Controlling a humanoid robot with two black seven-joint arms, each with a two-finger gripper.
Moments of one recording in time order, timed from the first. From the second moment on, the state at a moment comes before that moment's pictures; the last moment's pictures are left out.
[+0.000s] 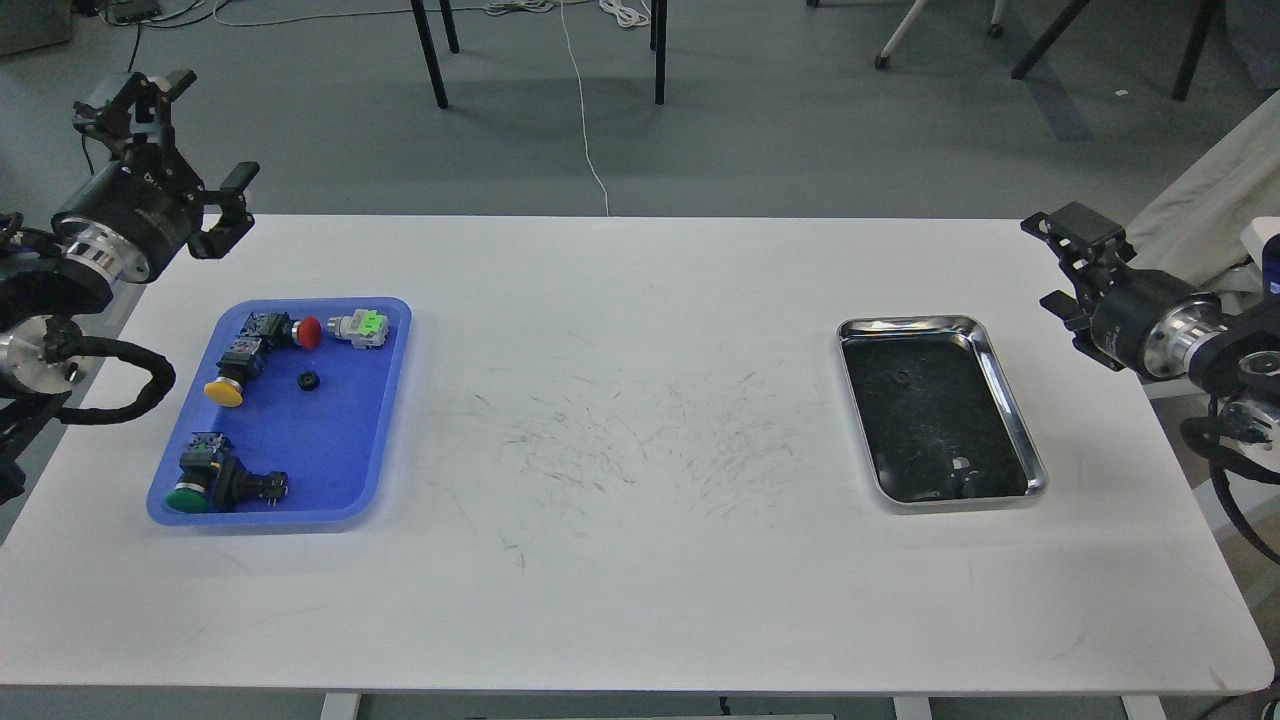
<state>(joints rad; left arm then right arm) -0.82 0.65 -0.52 -0.75 -0.02 -0.32 -0.32 1.09 -0.90 -0.17 1.23 -0.29 -0.11 0.17</state>
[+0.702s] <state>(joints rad) -0.82 0.64 -0.52 -0.74 -0.02 -0.29 -0.32 1.45 -0.67 -0.59 1.11 -0.71 -0.01 -0.19</state>
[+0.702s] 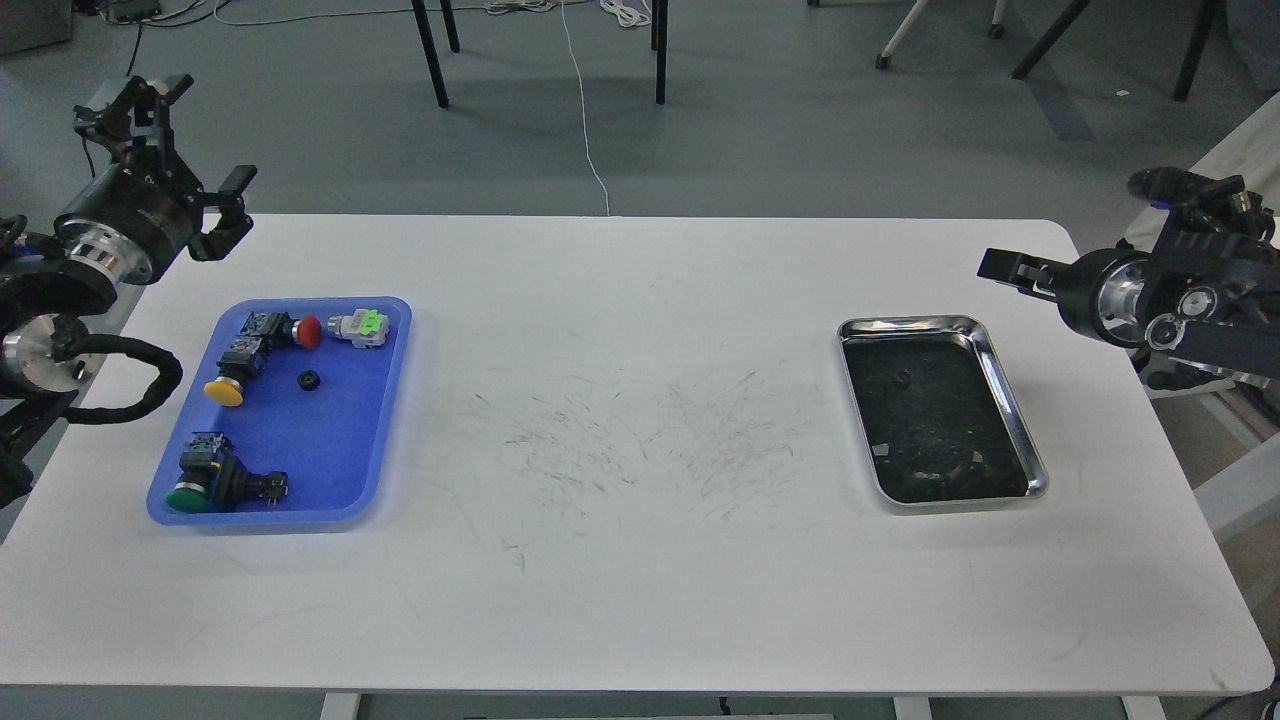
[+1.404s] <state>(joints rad) -0.82 0.64 -0.52 -0.73 -0.02 -0.29 -0.33 1.37 -0.33 -0.75 0.85 -0.99 0.04 -0.01</state>
